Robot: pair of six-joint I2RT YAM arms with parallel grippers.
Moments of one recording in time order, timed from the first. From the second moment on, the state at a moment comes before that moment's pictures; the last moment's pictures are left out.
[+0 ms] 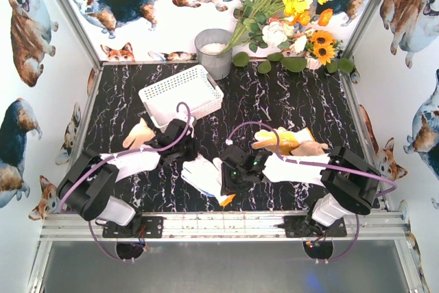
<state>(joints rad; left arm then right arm) -0.57 1.47 0.63 0.00 0.07 -0.43 1.02 1.53 0.76 -0.31 -0.14 0.93</state>
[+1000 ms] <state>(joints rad) -0.72 1.26 0.66 -0.16 -0.11 -0.64 0.88 1.21 0.68 -0.45 -0.15 0.78</state>
